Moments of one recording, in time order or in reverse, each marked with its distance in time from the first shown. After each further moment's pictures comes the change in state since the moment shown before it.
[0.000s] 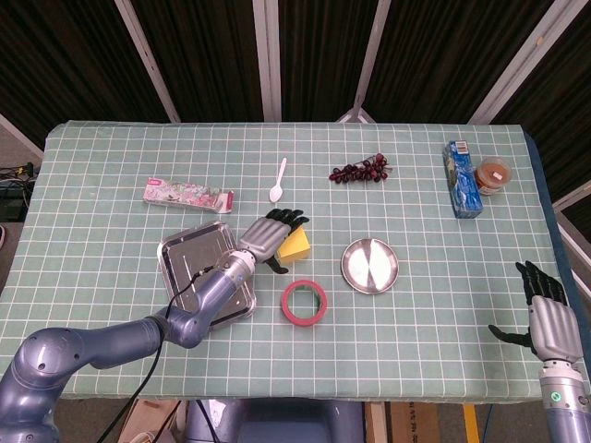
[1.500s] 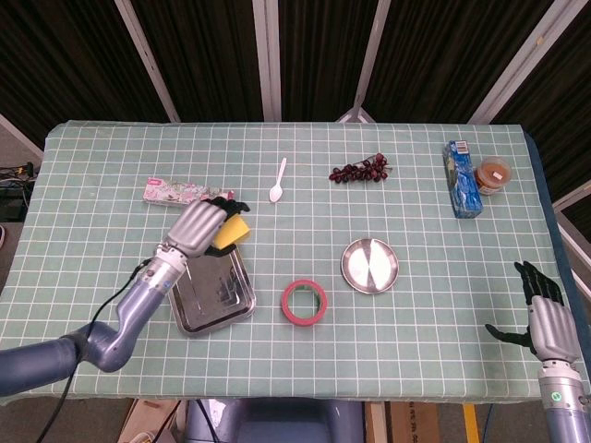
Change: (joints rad) left arm 0.298 0.374 0.097 -0.404 0.305 0.364 -0.049; right arm -0.008 -0.007 0.009 0.007 -0.012 -0.020 0.062
